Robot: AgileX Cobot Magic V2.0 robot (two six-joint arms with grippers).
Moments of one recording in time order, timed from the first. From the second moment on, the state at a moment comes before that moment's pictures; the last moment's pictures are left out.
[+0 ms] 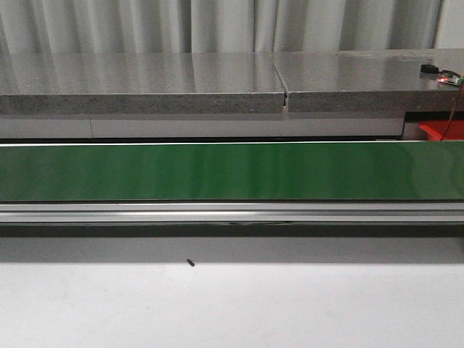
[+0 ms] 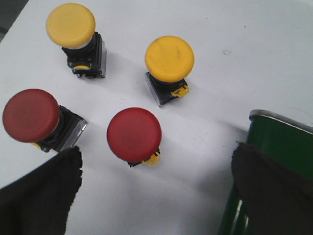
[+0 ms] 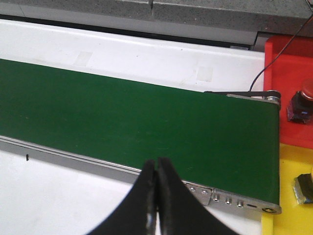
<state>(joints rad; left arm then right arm) 0.47 1.75 -1.22 -0.25 0.49 0.23 -0.10 0.69 -0.73 0.45 0.71 -0.40</state>
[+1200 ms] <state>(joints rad) 0.47 1.93 -1.26 -0.24 0.40 0.23 -0.10 0.69 -0.73 0.45 0.71 -0.40</state>
